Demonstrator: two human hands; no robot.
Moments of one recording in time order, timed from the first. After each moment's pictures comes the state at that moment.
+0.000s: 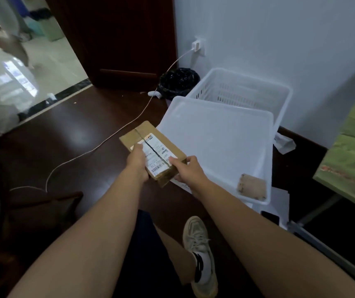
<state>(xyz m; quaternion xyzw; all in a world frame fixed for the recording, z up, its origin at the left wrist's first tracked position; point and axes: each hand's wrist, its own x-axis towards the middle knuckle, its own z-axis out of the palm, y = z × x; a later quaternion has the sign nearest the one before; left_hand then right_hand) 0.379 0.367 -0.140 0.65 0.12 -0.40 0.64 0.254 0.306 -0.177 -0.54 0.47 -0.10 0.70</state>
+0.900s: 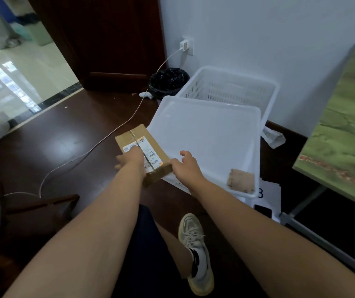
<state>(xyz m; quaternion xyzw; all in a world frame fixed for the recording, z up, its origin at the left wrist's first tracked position) 0.389 0.346 -0.171 0.77 0.17 -0.26 0.56 0.234 0.306 -0.157 -0.62 0.48 -0.11 0.61</state>
